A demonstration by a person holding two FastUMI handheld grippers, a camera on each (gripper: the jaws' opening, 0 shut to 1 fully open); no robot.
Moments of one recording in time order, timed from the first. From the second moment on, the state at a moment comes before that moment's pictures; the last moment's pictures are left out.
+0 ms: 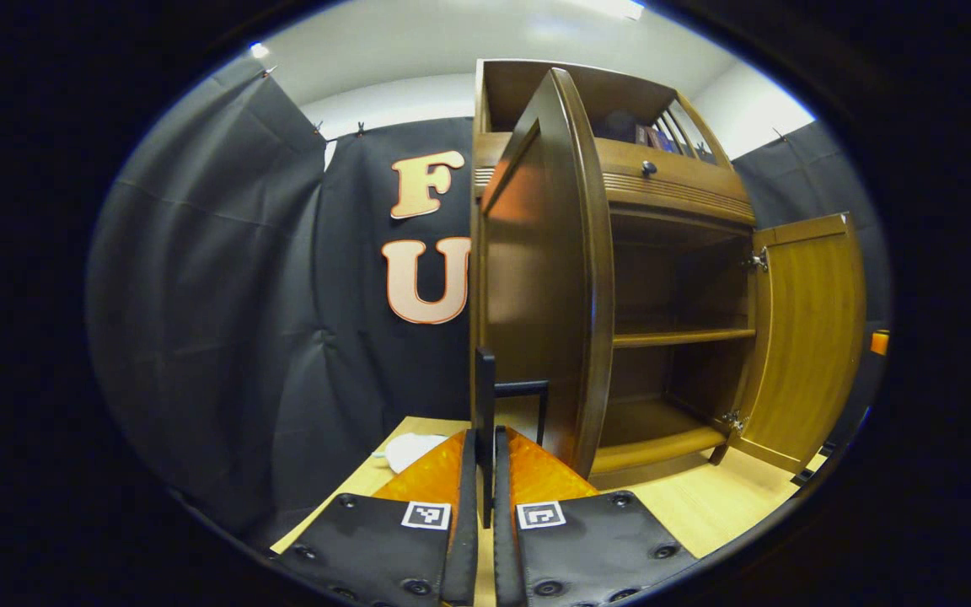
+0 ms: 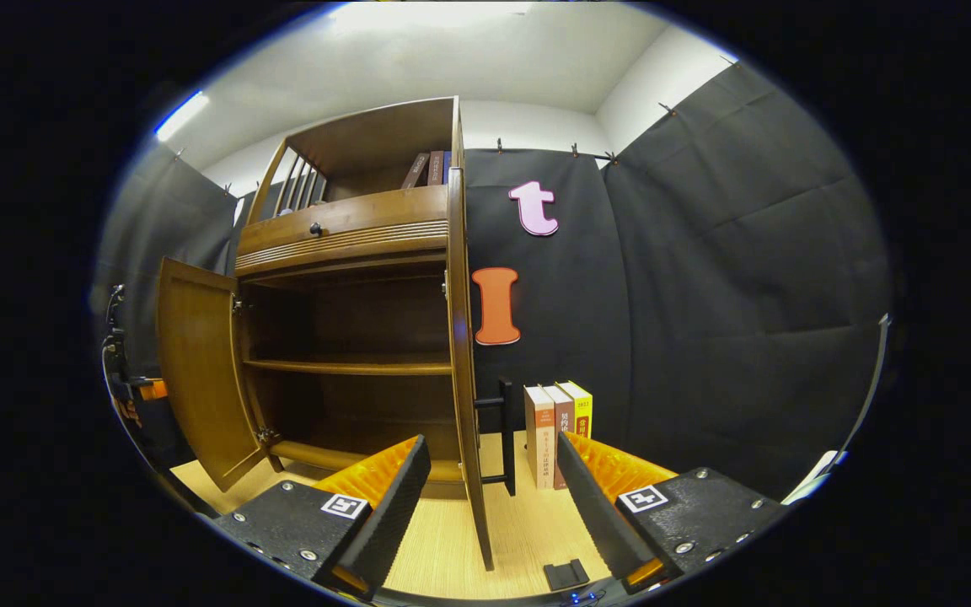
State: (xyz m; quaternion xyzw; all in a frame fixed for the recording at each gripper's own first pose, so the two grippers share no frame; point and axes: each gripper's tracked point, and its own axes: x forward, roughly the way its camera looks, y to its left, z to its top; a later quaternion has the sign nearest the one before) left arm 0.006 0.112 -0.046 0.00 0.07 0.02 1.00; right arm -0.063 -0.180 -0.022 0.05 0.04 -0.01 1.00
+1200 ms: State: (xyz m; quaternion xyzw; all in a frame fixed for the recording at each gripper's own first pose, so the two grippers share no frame) left arm -0.069 0.183 -0.053 -0.02 0.10 0.00 0.99; right arm -0.052 -0.165 -0.007 0.03 0.04 -0.02 1.00
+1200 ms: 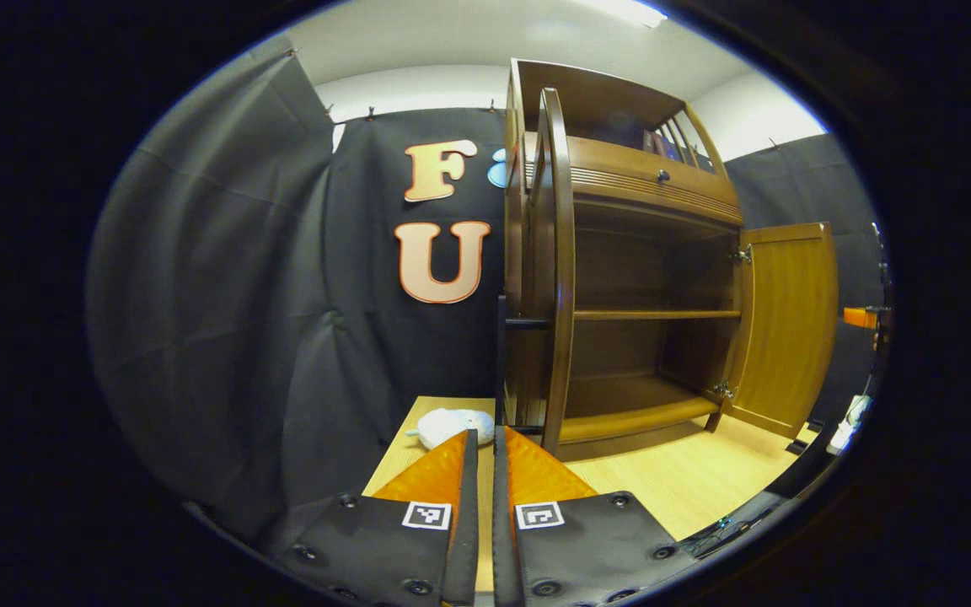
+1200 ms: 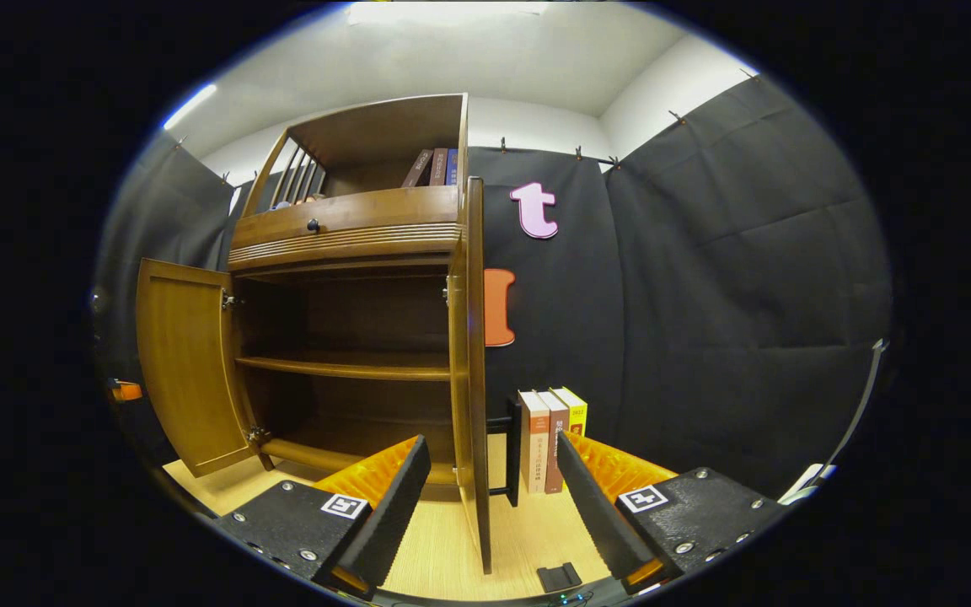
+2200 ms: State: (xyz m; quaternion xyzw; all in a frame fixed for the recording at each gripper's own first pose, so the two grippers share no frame) left arm -0.015 0.035 -0.028 -0.01 0.06 0.01 1.00; right arm -0.041 -0.107 -0.048 0.02 0.06 0.01 1.00
